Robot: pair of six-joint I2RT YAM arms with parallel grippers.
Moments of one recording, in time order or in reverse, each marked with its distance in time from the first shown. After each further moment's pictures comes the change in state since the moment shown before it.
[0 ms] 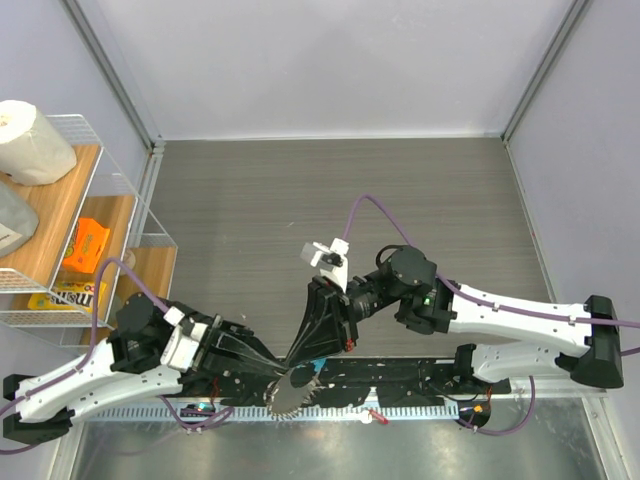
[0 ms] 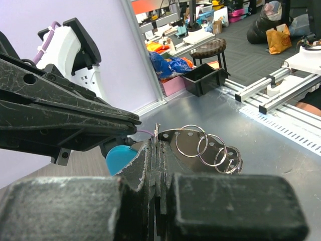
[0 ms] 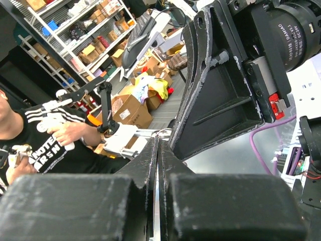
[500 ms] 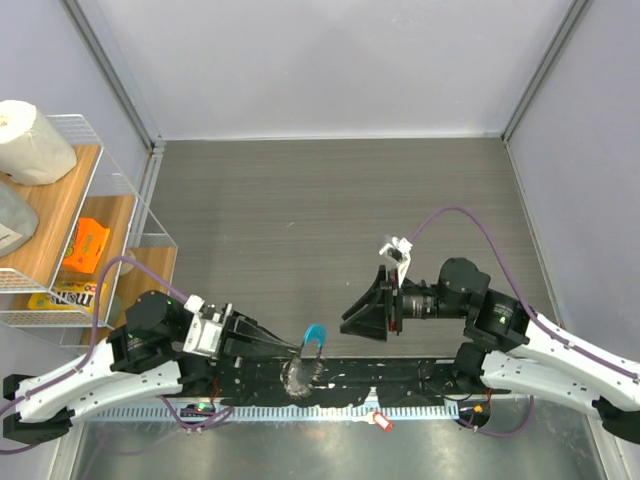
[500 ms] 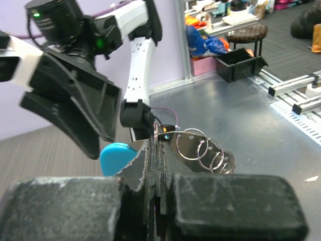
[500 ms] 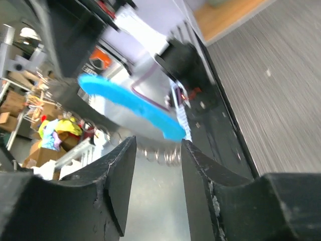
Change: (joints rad) left arm 0.000 -0.002 0.000 -0.121 -0.174 0.028; right arm -0.214 -0.456 -0.225 -0.582 0.339 -0.158
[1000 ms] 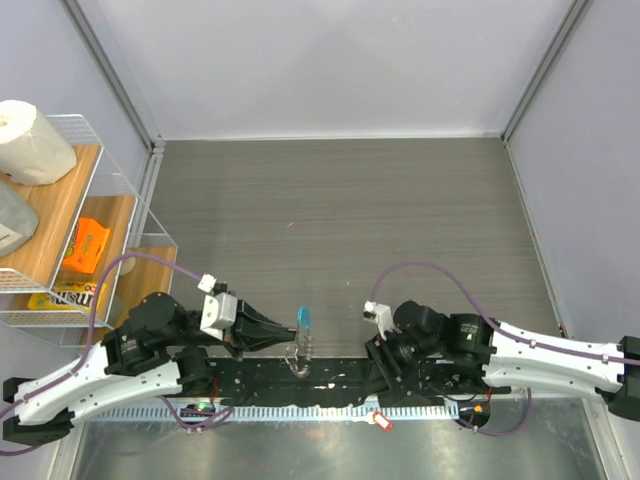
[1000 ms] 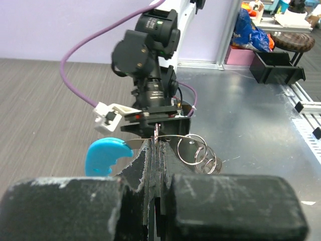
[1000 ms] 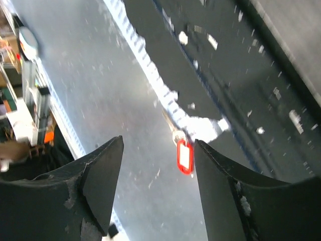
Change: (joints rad) left arm 0.000 -0.034 0.000 -0.195 -0.285 -0.134; right arm 0.116 -0.022 -0.340 -0.377 0.036 0.093
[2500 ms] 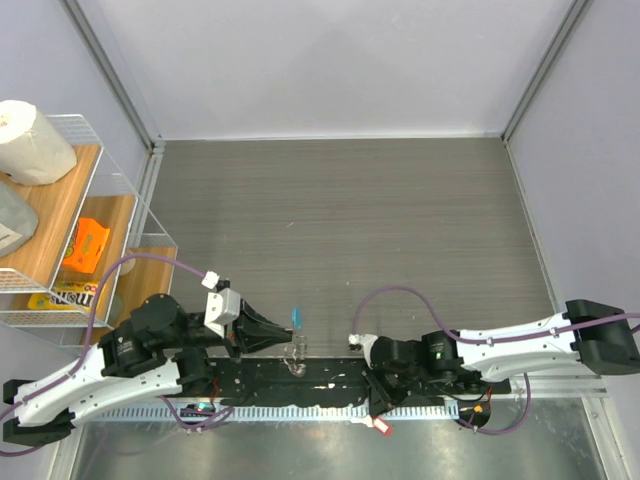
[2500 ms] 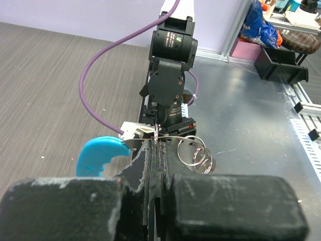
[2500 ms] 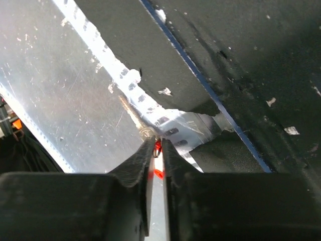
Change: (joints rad) left arm 0.000 -0.037 0.000 -0.115 -0.071 -0.078; right arm 0.345 0.305 -0.103 0.199 0.147 0.220
